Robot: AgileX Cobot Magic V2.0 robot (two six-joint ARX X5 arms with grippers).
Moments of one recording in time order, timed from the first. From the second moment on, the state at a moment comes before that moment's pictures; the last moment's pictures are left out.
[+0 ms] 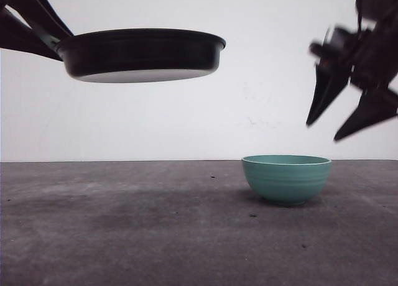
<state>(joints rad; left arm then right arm) -0.30 0.90 0.70 -0.26 0.39 -0.60 0.10 1.59 1.11 -0.54 -0.49 0.20</state>
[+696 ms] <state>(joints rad) -0.32 0.90 0.70 -0.31 0.38 -0.55 0.10 1.71 1.11 -0.43 -0.47 0.27</state>
